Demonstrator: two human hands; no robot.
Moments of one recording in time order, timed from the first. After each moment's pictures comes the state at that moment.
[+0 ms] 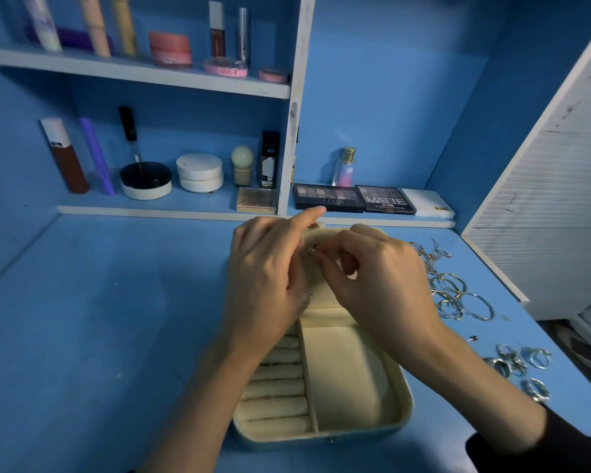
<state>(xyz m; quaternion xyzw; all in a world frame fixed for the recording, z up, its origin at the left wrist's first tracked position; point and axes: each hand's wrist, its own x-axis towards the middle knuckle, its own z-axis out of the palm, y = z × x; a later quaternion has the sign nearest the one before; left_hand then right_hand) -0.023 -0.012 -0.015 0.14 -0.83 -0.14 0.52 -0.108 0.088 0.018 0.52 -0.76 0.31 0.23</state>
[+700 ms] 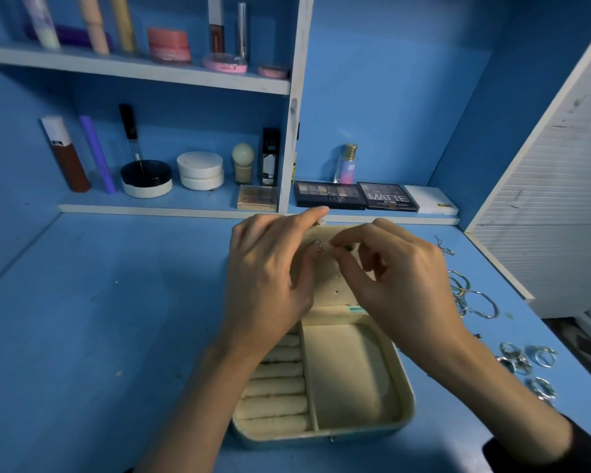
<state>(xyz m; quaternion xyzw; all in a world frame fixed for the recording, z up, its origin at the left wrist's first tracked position) -0.023 -0.011 -0.016 0.13 -0.83 -0.11 0.52 -0.116 0.102 0.016 0.52 -0.73 0.37 0.22</state>
